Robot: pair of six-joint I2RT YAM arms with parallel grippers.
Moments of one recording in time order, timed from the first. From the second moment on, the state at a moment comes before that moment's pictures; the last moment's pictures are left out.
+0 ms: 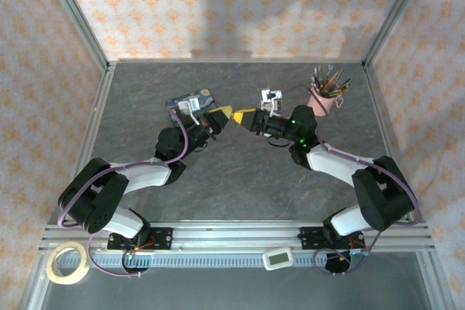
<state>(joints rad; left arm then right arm) -0.55 1.46 0.54 1.24 0.29 -0.93 0.51 1.45 0.70 0.89 -0.79 0.88</state>
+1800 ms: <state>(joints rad) -0.42 1.44 0.40 0.53 -0.13 -1.01 0.60 1.43 0.79 0.21 -0.11 0.39</state>
